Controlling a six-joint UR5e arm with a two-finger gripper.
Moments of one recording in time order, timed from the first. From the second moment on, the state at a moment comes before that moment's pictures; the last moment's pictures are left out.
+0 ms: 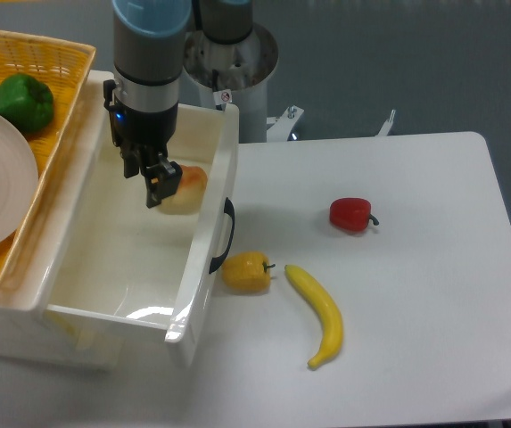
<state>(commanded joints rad) 2.27 -1.64 -1.55 -1.34 1.32 1.08</state>
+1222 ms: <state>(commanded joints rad) 2.81 -1.65 -1.48 -1.28 1.33 1.21</state>
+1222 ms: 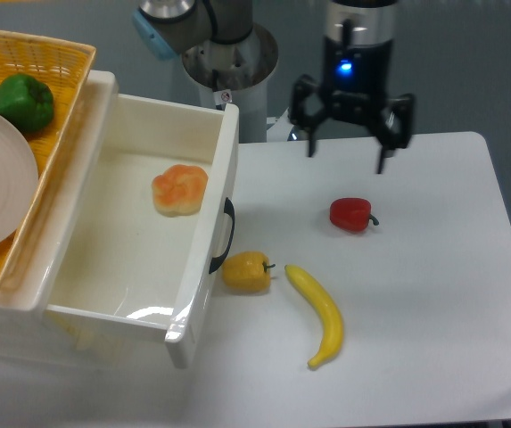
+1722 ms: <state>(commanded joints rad) 2.85 -1.75 -1.52 -1.32 1.54 1.59</state>
